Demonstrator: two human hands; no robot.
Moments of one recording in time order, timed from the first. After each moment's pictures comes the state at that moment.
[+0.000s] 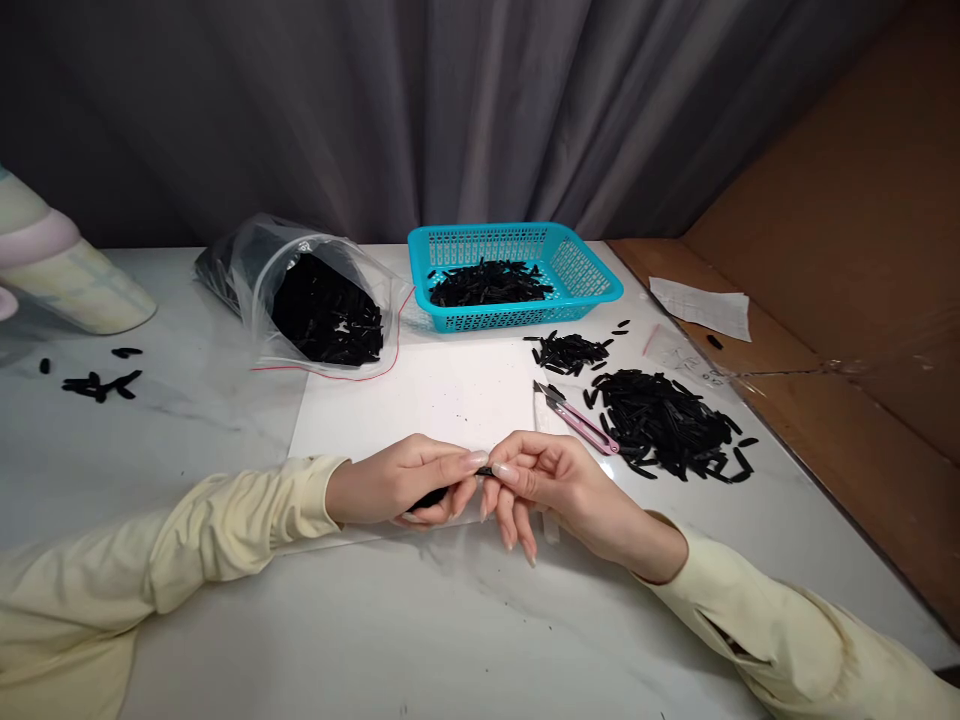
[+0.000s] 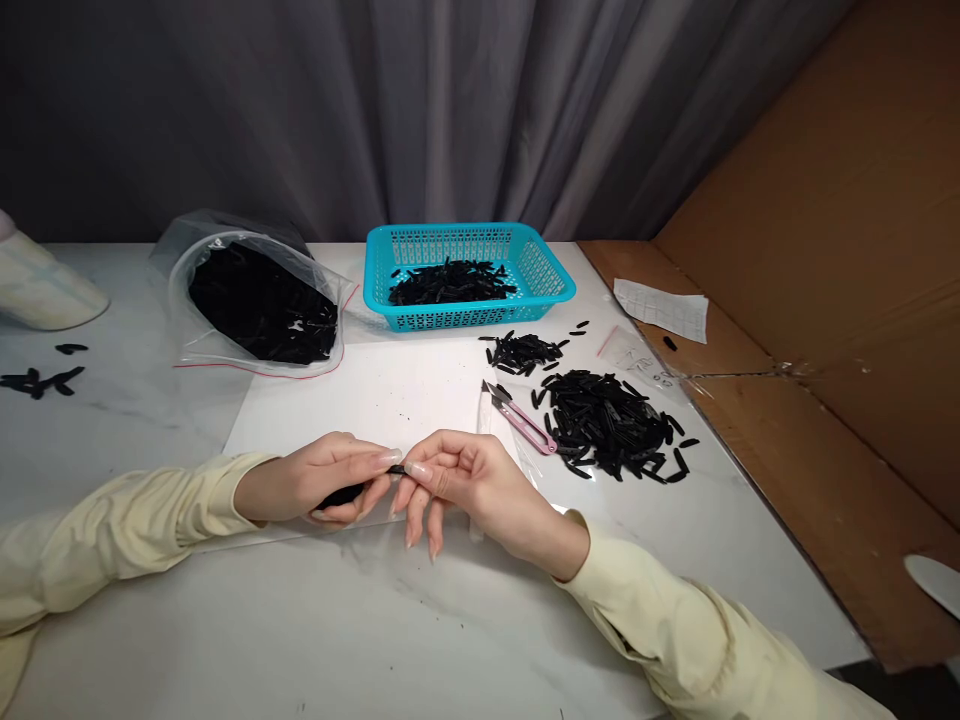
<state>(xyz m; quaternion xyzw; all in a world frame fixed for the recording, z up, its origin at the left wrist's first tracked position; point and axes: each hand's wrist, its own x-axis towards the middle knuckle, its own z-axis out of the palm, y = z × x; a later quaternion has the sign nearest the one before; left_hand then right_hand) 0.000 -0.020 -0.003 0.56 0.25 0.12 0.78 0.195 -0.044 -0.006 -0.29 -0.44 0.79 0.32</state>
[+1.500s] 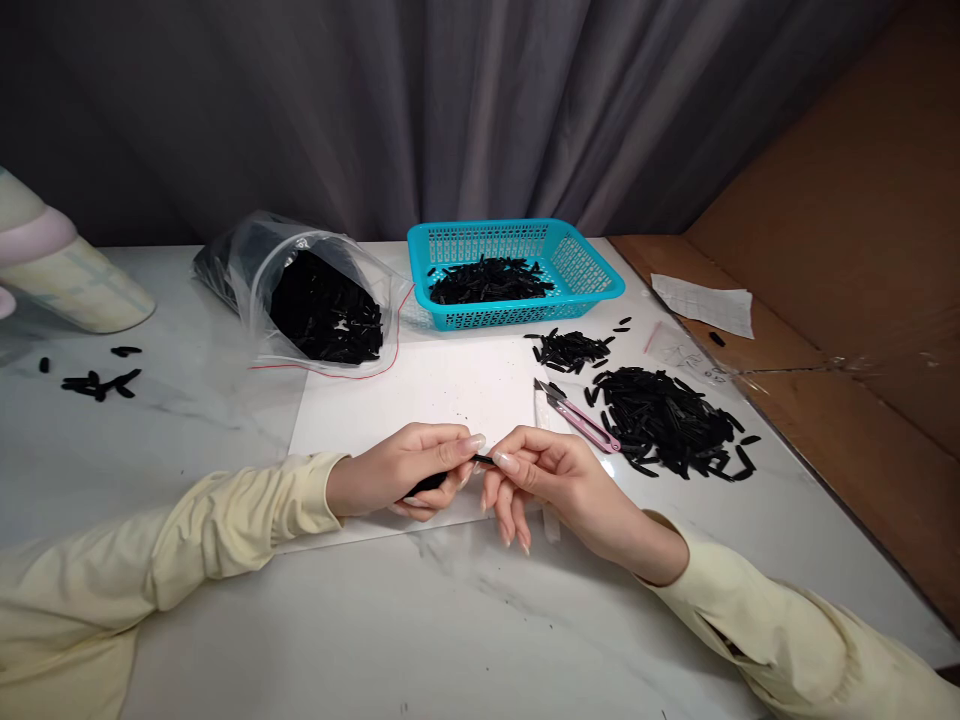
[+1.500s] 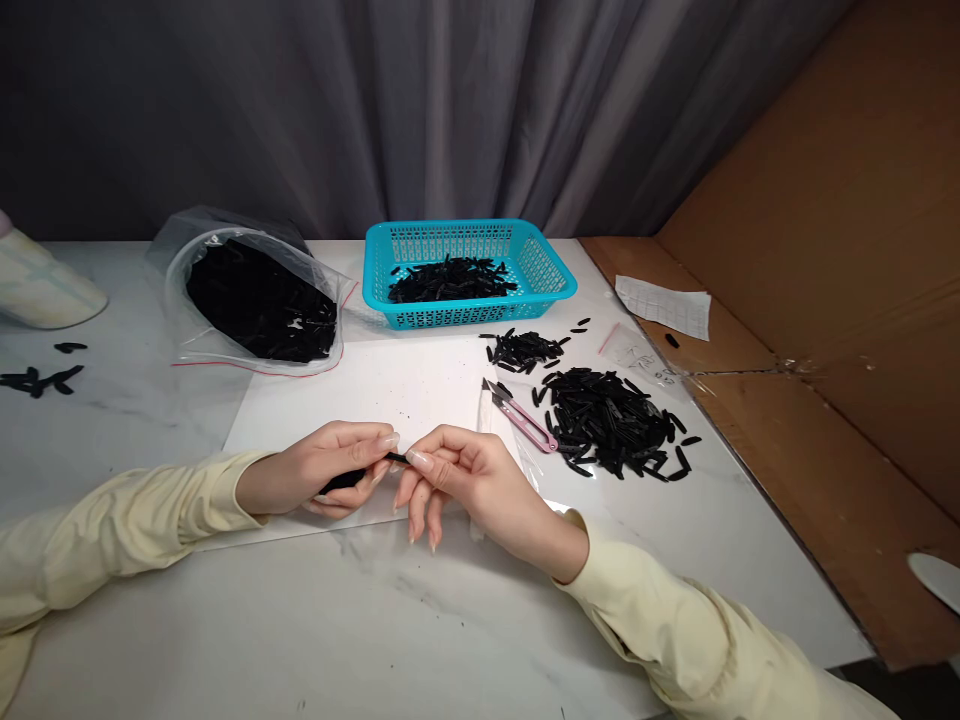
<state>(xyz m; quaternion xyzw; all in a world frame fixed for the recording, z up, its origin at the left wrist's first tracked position) 0.002 -0.017 -0.003 0.46 0.27 0.16 0.83 0.193 -0.044 -0.008 -0.28 -0.46 0.77 0.35</state>
